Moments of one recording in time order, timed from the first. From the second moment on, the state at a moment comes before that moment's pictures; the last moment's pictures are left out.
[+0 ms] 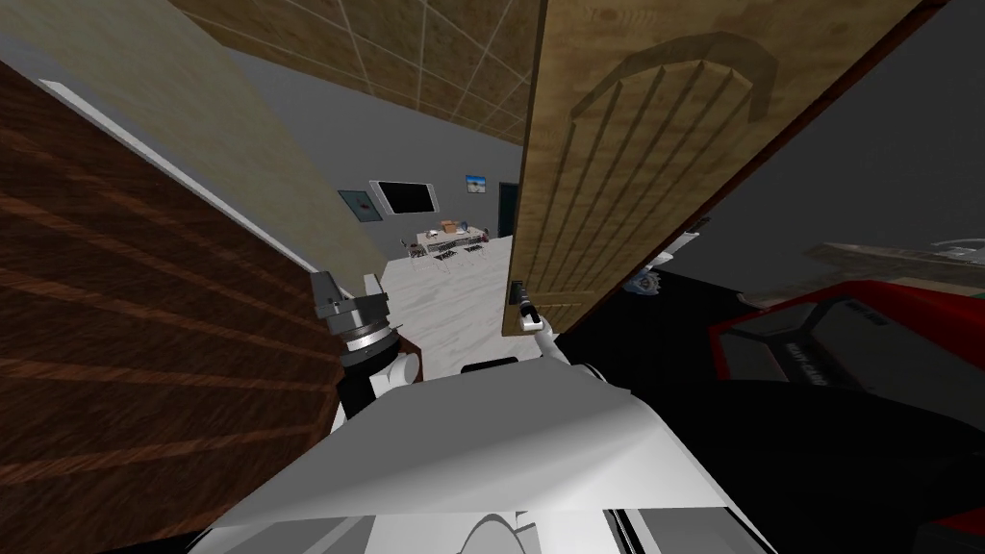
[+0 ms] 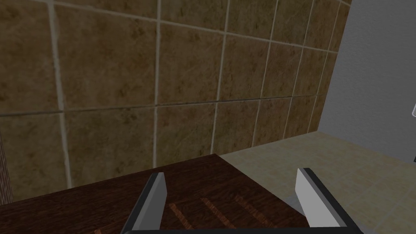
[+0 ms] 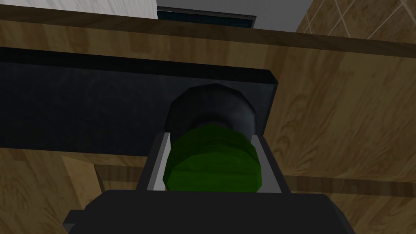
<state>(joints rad) -0.18 -0.08 -0.11 -1.05 -0.04 -0.33 0.00</state>
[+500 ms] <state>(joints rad) -0.19 -0.08 -0.17 -1.04 -0.05 -0.33 0.02</state>
